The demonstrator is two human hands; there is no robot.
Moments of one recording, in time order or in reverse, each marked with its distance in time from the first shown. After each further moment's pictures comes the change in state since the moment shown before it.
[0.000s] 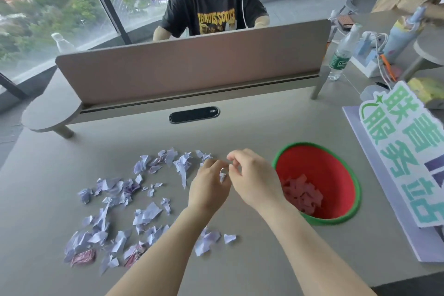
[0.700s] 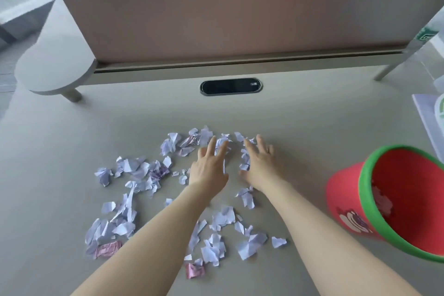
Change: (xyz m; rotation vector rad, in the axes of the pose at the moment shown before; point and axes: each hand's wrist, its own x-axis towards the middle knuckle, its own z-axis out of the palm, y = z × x) left_hand 0.064 -0.156 -0.019 0.361 -0.329 -0.089; right_hand 0.086 0.021 0.179 -0.421 -0.417 0.183
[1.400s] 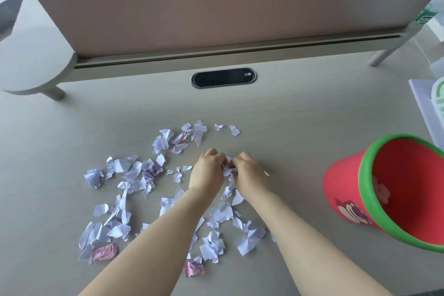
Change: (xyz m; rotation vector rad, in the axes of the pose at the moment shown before) left_hand 0.002 0.000 0.022 -0.224 0.102 0.027; right_hand -0.015 -0.015 0.034 0.229 0.031 -0.078
